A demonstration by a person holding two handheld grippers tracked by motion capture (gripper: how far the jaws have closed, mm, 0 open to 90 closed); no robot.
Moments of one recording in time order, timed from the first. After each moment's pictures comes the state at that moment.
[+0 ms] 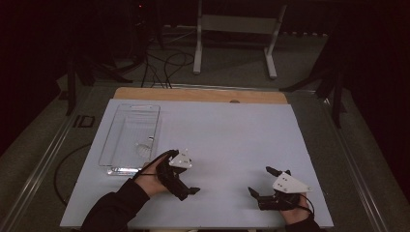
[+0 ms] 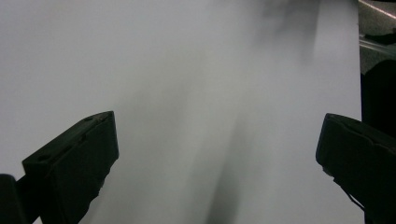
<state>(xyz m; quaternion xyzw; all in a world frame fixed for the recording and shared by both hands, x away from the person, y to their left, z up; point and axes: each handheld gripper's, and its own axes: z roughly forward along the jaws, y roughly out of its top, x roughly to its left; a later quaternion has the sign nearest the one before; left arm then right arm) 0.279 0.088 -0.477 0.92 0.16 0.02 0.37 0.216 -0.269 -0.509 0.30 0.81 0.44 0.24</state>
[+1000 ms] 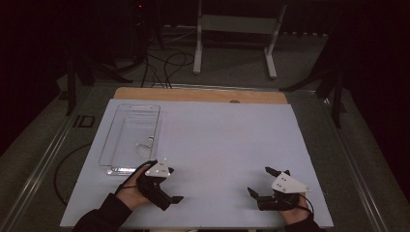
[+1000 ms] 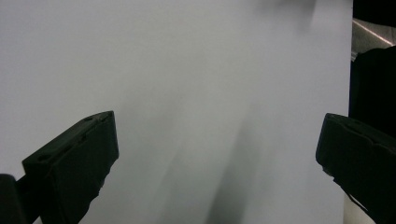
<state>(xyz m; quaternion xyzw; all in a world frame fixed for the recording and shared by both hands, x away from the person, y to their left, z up) 0.255 0.141 -0.500 0.89 0.22 0.00 0.40 0.216 -0.268 -0.509 0.30 0.81 0.44 0.24</state>
